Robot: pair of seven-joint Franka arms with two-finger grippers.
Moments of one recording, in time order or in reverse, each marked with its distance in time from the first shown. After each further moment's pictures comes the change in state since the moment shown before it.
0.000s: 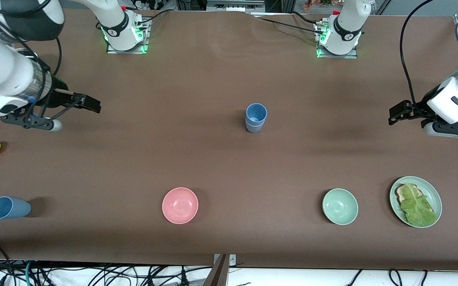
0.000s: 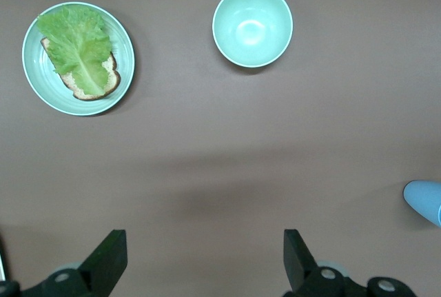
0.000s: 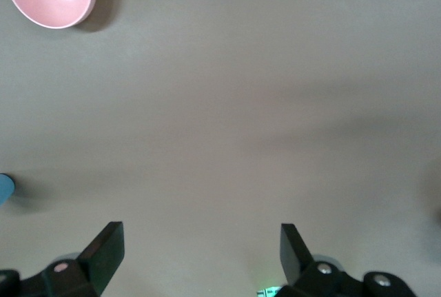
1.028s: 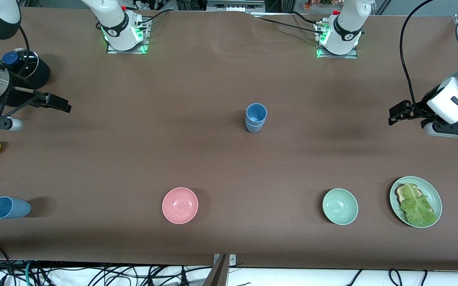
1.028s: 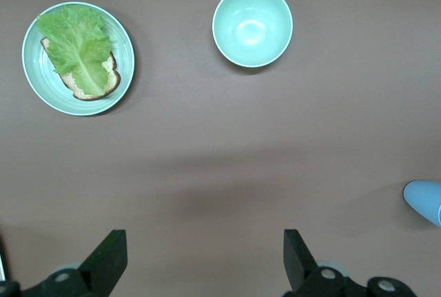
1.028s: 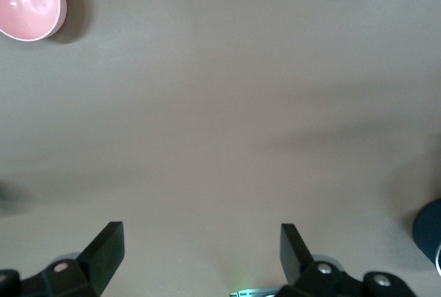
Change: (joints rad) left arm 0.000 0.000 0.000 0.000 0.000 0.000 0.000; right arm -0.479 -0.017 0.420 0.025 -0.082 -0.020 -0.076
